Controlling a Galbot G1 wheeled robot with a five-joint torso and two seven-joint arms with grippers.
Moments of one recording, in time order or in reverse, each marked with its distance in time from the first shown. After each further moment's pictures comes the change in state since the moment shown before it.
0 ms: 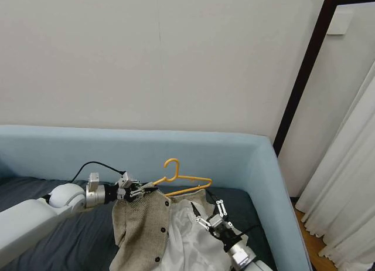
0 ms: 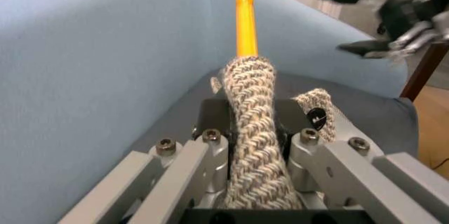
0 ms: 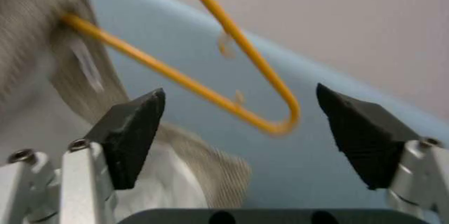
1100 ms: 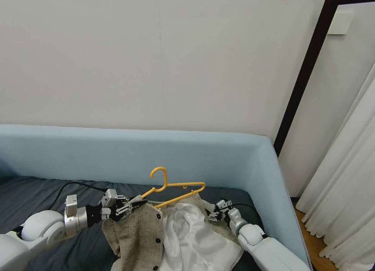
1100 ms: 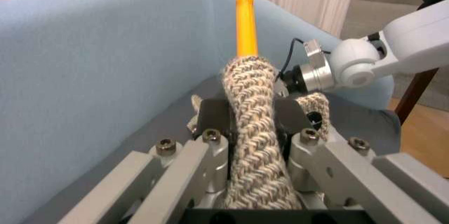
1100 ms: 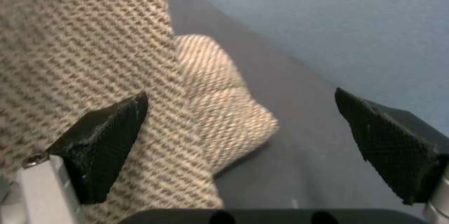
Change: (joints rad) left arm 0.437 0.093 -0.403 -0.171 0.010 -0.028 -0.023; right arm 0.485 0.313 -0.154 -0.882 0.176 -0.157 -0.276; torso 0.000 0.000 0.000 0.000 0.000
